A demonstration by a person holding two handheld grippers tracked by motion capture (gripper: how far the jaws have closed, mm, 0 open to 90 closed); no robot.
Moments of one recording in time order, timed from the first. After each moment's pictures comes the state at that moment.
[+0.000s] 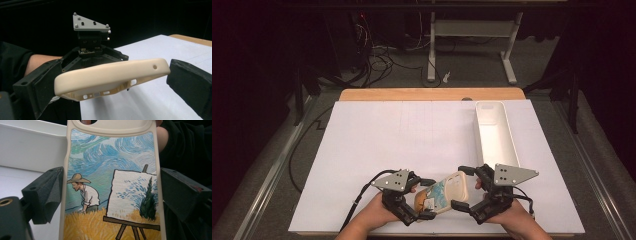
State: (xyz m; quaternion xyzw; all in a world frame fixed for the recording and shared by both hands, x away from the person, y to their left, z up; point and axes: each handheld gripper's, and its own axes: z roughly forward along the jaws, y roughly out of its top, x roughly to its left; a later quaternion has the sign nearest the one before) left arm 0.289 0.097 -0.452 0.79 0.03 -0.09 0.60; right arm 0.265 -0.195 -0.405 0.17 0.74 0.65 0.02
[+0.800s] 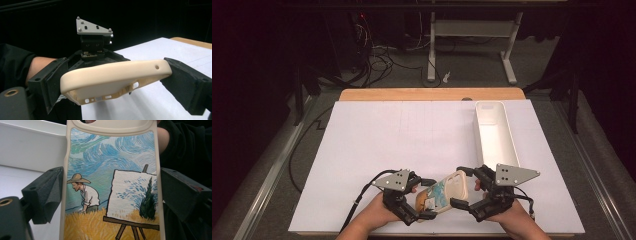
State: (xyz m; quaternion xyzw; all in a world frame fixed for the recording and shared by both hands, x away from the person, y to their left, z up) left arm 0.289 0.096 -0.454 0.79 0.03 -0.09 0.61; right arm 0.265 -0.196 -0.404 0.16 0.74 0.65 0.02
